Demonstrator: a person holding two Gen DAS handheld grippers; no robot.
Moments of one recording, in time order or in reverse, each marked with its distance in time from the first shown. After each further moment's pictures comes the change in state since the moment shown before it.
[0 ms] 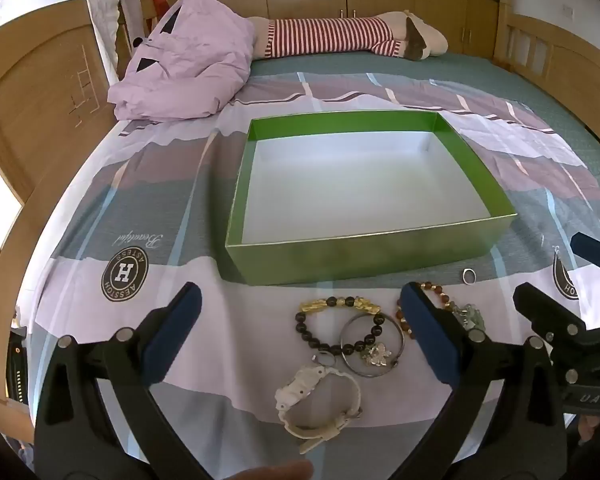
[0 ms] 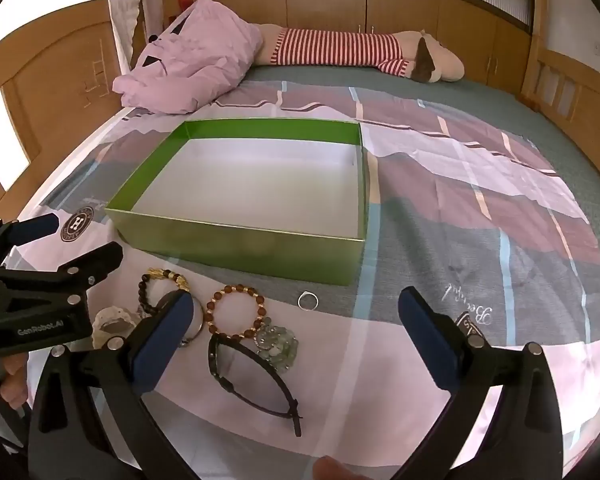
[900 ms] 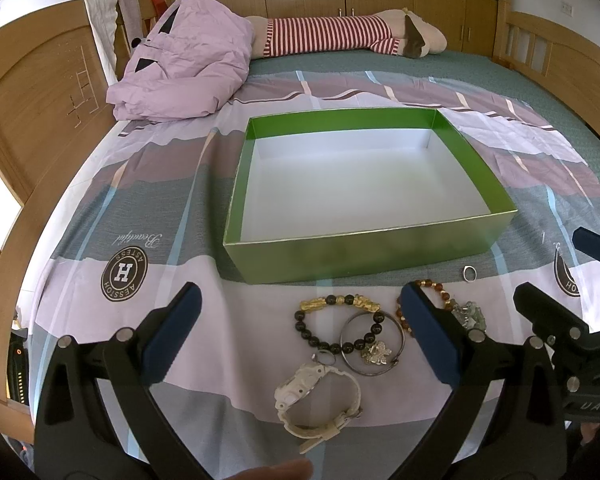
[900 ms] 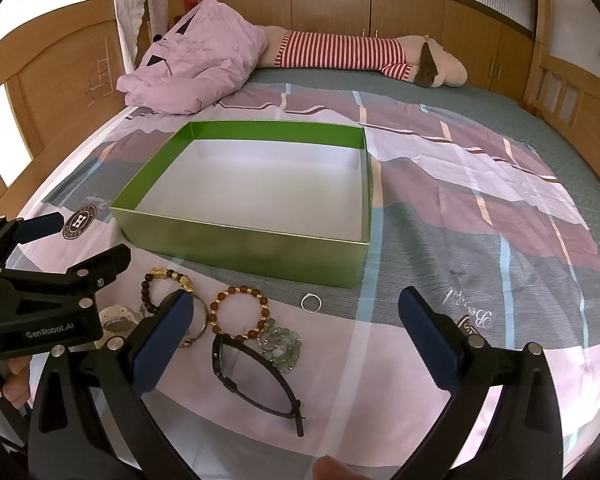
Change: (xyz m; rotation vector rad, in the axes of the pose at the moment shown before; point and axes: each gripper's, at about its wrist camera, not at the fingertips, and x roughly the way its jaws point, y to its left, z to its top) left arm 0.002 -0.002 -0.003 0.004 -0.001 0.005; right arm -0.007 0.006 0.002 -0.025 -0.022 -0.002
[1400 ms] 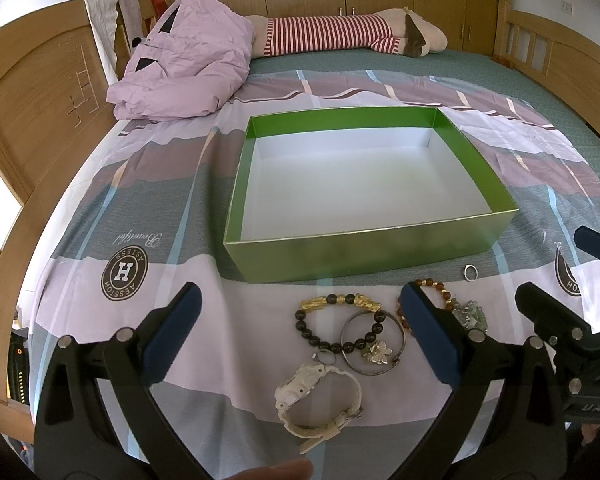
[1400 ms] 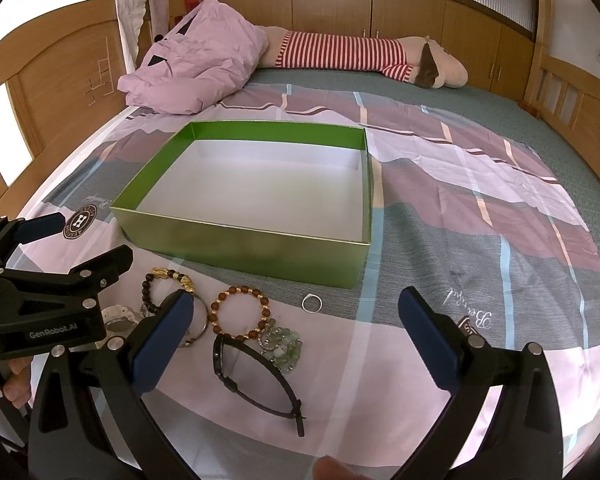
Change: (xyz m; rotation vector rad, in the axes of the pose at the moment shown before) left arm 0.000 0.000 0.000 0.002 0.001 0.001; right arm 0.000 0.001 0.000 -0.001 -0.002 -0.004
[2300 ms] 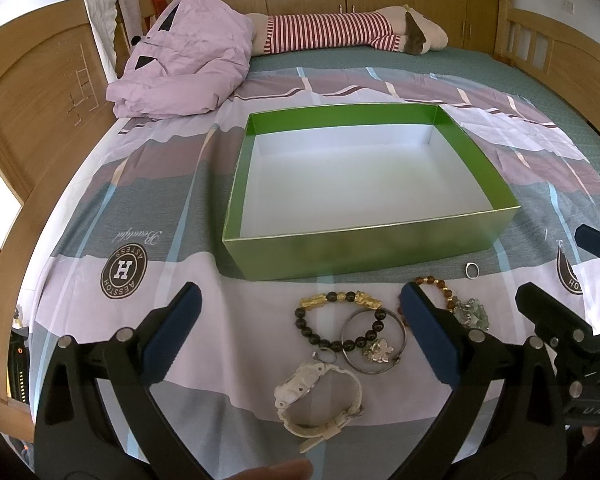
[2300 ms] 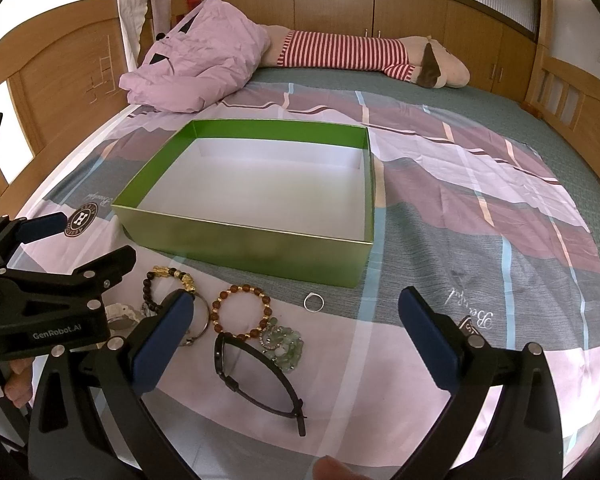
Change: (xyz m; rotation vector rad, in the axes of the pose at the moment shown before) left arm 0.005 0.002 -0.005 0.002 0.007 0.002; right arm 0.000 0.001 0.000 -0.003 0.000 0.000
